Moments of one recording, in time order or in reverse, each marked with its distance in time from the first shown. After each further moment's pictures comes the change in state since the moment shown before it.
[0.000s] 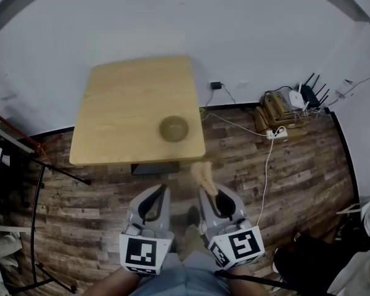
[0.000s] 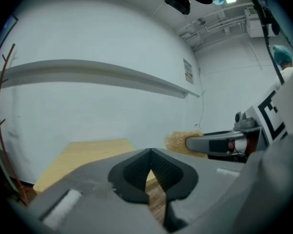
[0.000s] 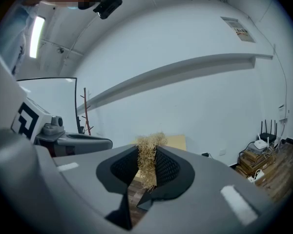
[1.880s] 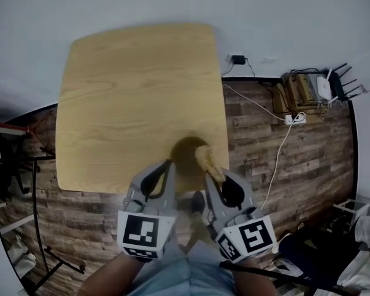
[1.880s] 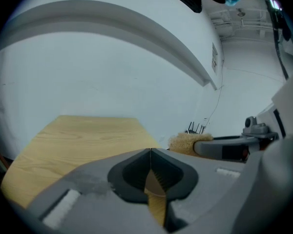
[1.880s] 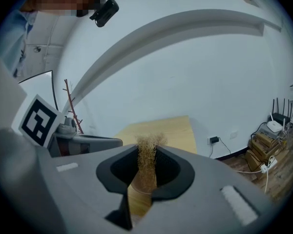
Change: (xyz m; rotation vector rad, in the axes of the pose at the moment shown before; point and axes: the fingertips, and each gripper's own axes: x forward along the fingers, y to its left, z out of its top) left arm 0.212 0.146 -0.039 -0.162 0.244 -0.033; right arm 0.226 -0.075 -0.034 0.124 0.224 0.011
